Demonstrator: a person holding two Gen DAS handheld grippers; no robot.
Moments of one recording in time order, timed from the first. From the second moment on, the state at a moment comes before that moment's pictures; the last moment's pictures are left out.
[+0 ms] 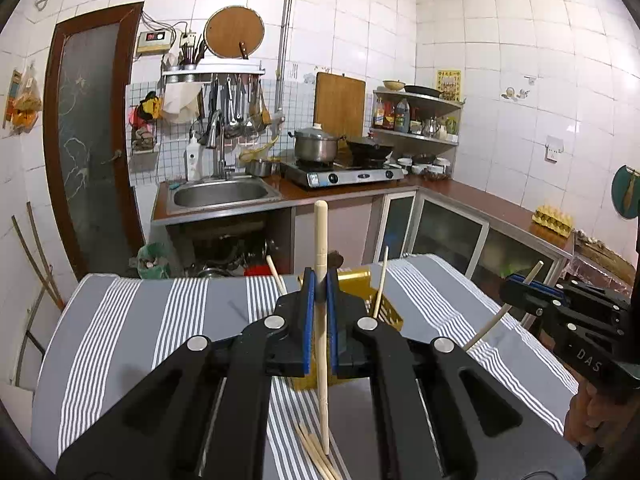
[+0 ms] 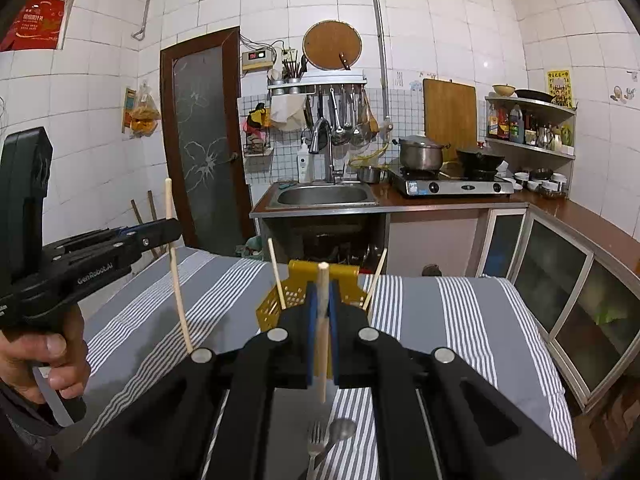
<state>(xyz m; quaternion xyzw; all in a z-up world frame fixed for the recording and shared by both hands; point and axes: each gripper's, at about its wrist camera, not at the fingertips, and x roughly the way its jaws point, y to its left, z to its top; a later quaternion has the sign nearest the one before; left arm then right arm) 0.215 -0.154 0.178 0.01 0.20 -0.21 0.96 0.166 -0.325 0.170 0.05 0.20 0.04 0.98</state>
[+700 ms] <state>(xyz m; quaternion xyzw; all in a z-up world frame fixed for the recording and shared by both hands) 0.308 -0.187 0.212 0.00 0.15 -0.20 0.97 0.238 -0.338 0.206 0.04 0.17 0.04 0.98</state>
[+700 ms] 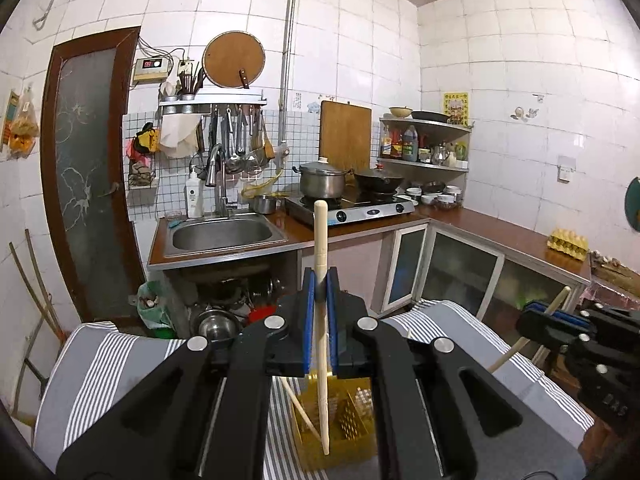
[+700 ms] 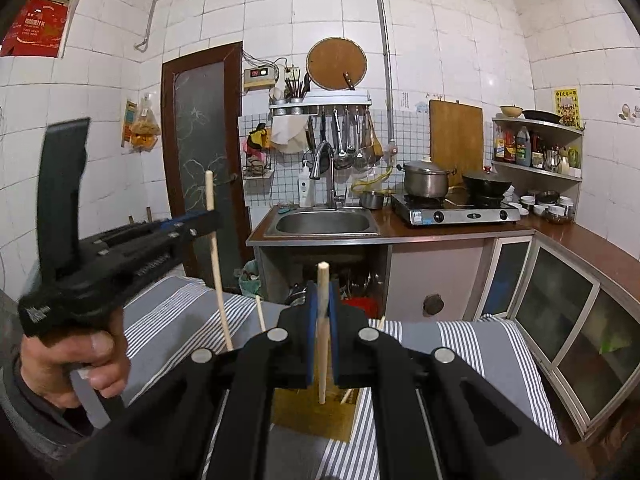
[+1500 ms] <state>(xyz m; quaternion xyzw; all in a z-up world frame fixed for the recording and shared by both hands) 0.372 -0.180 0.142 -0.01 0.22 -0.15 0.96 0.302 -0.371 0.170 0.09 0.20 0.00 0.98</state>
